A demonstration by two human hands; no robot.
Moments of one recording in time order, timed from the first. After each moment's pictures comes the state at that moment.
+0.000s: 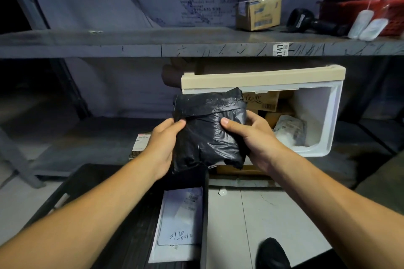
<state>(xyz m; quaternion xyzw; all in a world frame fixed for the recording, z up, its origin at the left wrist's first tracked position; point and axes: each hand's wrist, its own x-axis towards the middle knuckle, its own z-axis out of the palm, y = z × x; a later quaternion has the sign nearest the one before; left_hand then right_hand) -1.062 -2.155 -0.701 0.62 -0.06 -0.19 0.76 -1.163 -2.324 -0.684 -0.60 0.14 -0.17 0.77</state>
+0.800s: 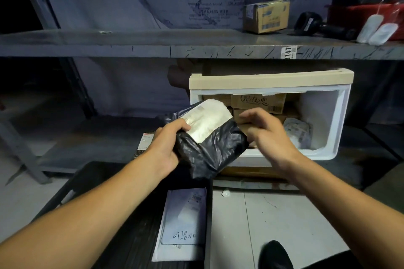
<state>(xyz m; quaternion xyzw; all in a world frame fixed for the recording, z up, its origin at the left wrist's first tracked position) -1.073 -2.139 -0.681 0.56 0.03 -0.24 0.79 -1.172 -2.335 -0.687 -0.79 0.10 -0.22 0.56</state>
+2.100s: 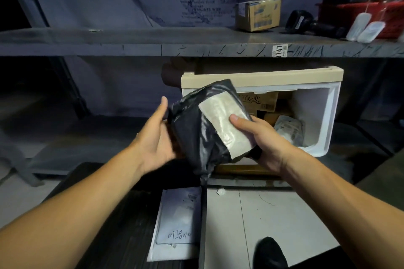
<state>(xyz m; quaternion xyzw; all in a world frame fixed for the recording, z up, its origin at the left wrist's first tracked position) -1.063 -2.133 -0.677 0.52 -0.09 -0.35 0.77 -1.169 -2.348 -0.691 -0.62 0.13 -0.06 0.77</state>
